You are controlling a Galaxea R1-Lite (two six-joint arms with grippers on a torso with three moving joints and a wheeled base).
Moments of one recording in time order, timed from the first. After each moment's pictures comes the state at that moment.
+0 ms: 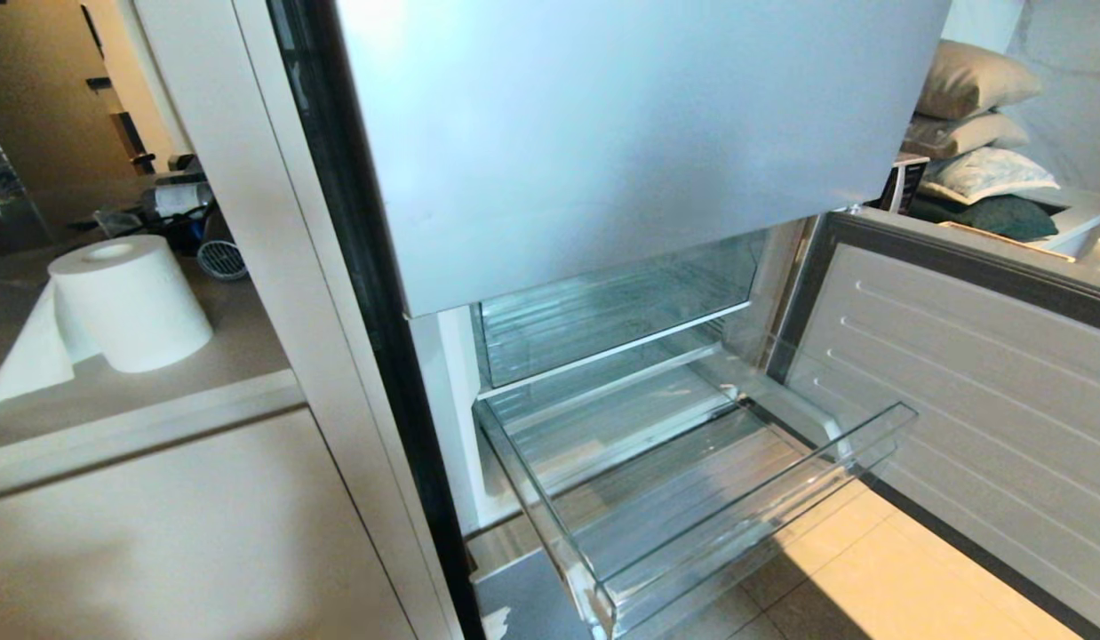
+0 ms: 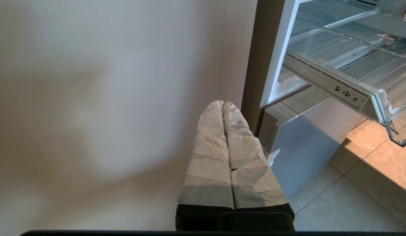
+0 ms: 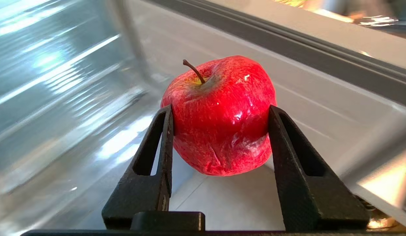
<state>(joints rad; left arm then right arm) 0.00 0.00 0.00 0.01 0.00 0.00 0.24 0.69 -0.96 0.46 -0.52 0.21</state>
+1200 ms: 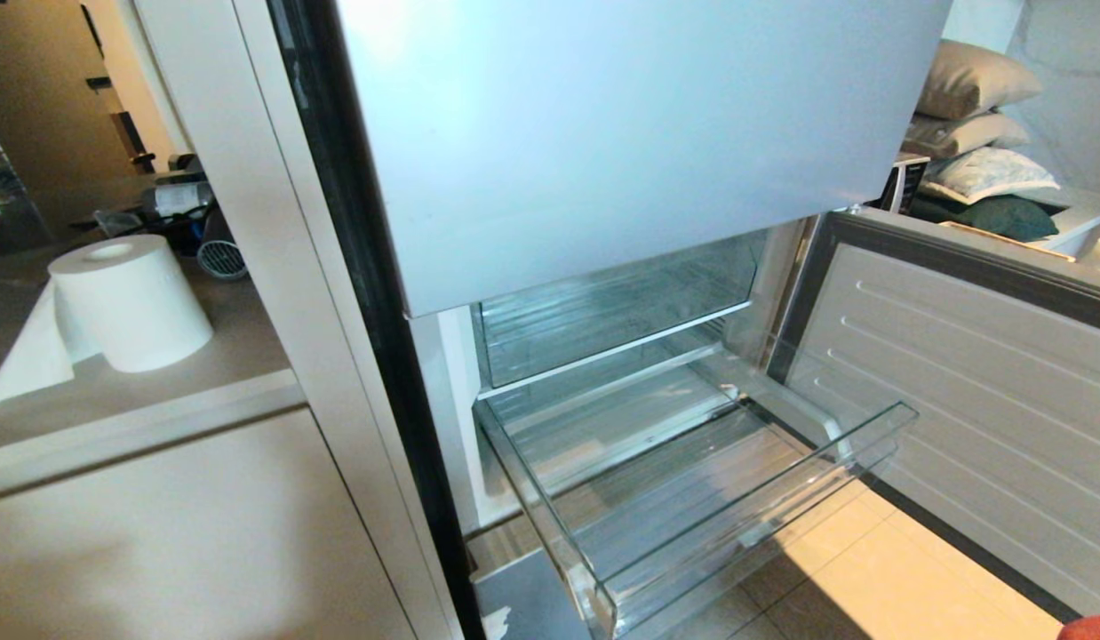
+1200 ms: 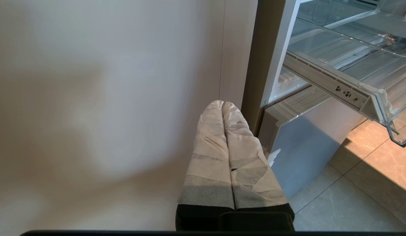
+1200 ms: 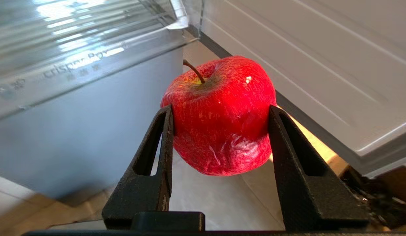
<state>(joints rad) 0.00 0.00 0.00 0.01 0.00 0.00 -0.26 0.27 -0.01 -0.07 0.09 -0.09</state>
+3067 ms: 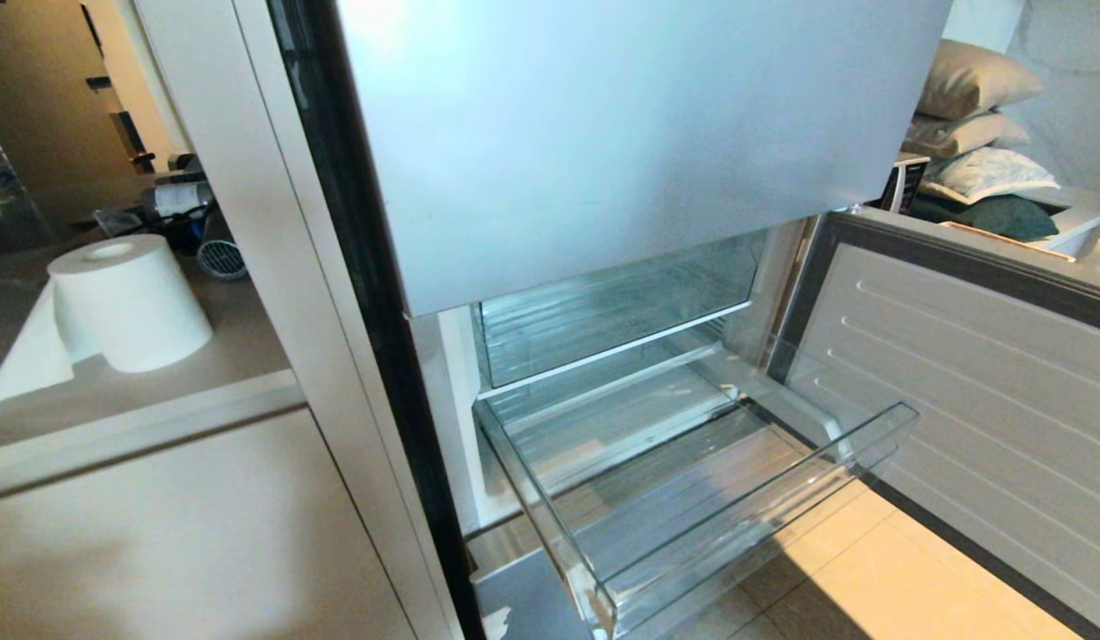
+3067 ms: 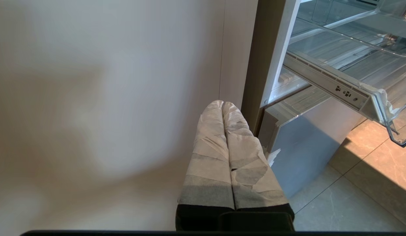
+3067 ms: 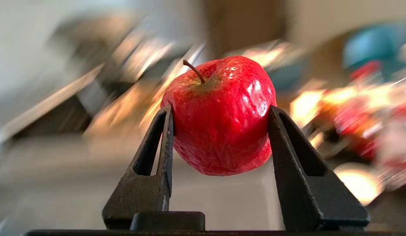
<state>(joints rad) 0.00 0.00 0.00 0.01 0.00 0.00 -0.82 0.76 -0.76 -0.21 -0.13 0.29</state>
